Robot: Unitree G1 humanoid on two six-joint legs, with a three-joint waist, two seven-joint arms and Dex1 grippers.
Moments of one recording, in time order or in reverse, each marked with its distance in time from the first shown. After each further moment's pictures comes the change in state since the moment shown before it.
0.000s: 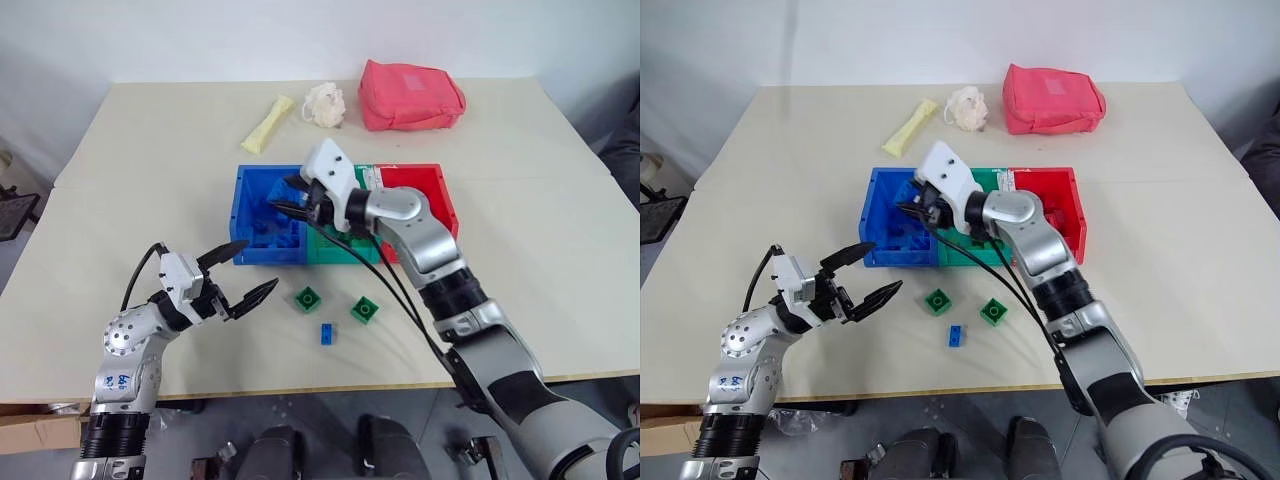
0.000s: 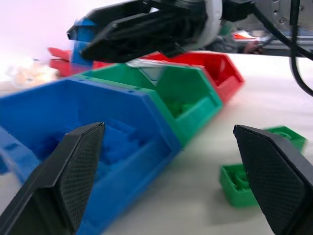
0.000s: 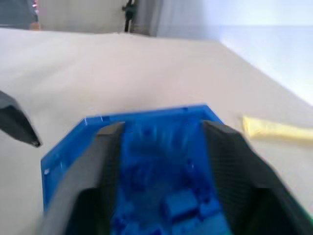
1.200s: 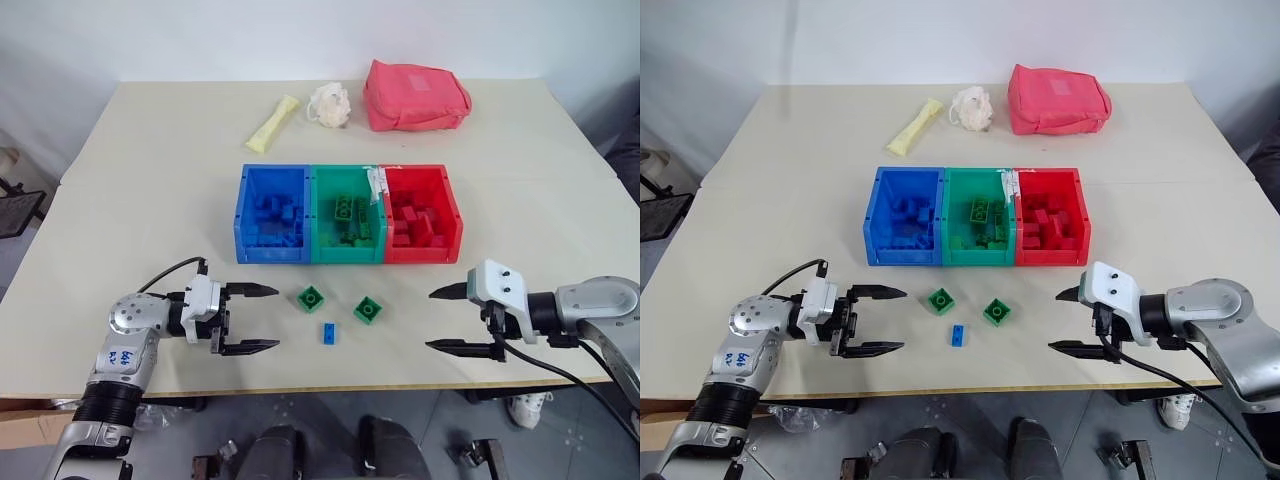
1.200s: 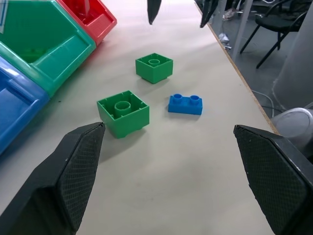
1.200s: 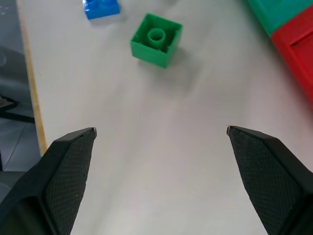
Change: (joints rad) left arm -0.125 0.141 -0.162 0.272 0.023 -0.090 -0.539; right arm 0.812 -0.836 -0.292 -0.785 0.255 0.358 0.408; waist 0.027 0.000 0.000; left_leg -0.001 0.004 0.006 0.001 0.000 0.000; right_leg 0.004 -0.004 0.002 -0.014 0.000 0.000
